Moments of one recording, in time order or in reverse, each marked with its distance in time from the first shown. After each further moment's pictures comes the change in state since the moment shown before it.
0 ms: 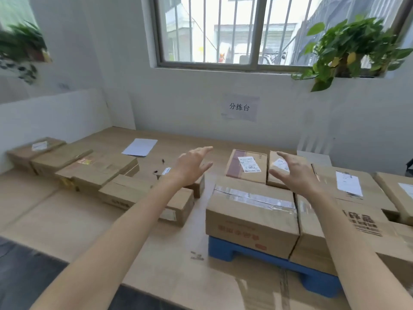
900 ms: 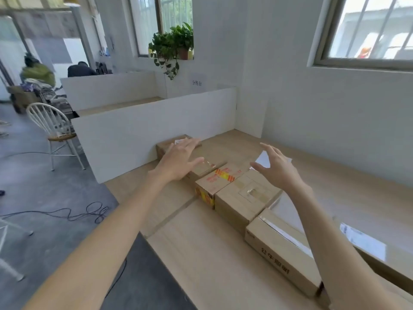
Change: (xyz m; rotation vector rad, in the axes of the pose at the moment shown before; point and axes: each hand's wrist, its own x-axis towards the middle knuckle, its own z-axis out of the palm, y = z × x) left_hand -0.094 -0.613 -0.199 0.204 0.168 -0.466; right_hand 0.211 -0.592 0.357 0.176 -0.220 -0.509
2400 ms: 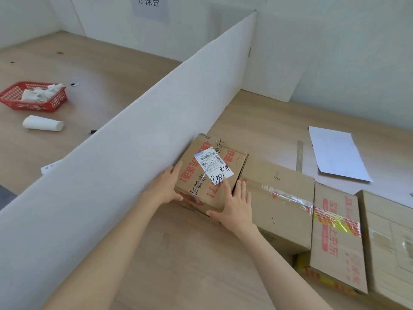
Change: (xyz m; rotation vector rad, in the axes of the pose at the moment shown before) left_hand 0.410 -0.558 0.256 -0.135 -0.652 0.060; right_hand 0.450 -0.170 0.514 -0.179 -0.238 0.532
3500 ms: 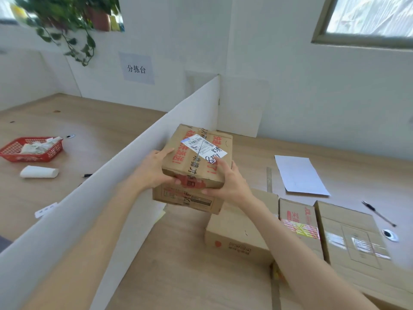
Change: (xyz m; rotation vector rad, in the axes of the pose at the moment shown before) left_hand -0.069 0.096 -0.146 -0.188 0.257 0.170; right_hand -0.035 -0.001 -0.169 0.387 0.200 -0.180
